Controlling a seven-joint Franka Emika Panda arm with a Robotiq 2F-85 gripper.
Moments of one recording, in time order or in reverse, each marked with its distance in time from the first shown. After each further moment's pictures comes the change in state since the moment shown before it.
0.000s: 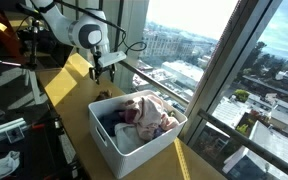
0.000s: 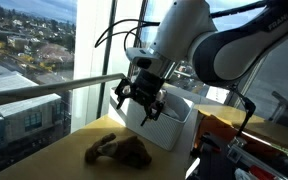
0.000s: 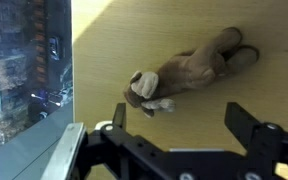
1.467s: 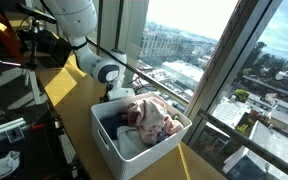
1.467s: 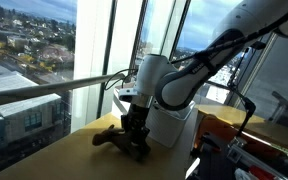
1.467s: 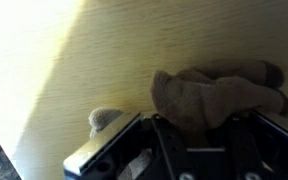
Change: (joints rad) arm -0.182 0.377 0.054 0.231 0.048 -0.060 0.073
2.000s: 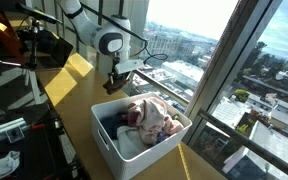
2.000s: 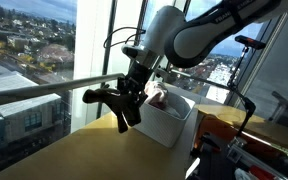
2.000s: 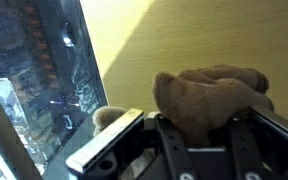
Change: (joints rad) arm -0.047 -0.242 0.070 -0.032 0.078 -0.006 -0.093
